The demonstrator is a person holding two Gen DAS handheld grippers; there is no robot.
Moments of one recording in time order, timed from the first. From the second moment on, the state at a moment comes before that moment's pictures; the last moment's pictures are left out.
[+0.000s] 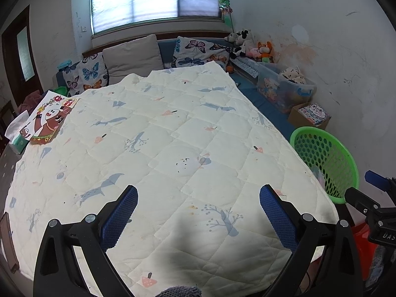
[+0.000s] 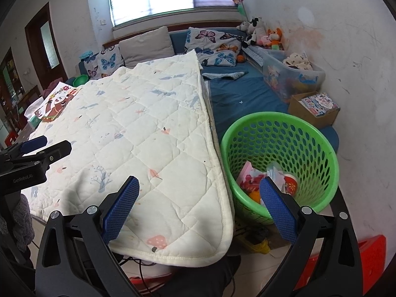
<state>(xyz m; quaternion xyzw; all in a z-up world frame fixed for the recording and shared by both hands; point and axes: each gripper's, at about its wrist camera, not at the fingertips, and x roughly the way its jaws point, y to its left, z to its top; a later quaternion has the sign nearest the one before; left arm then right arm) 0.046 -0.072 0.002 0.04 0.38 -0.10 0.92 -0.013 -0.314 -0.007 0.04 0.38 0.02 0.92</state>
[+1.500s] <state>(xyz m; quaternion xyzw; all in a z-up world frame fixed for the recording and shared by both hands) 0.046 -0.048 0.006 0.02 0.37 -0.06 0.93 -0.001 -0.292 -0.002 0.02 0.37 0.06 0.93</state>
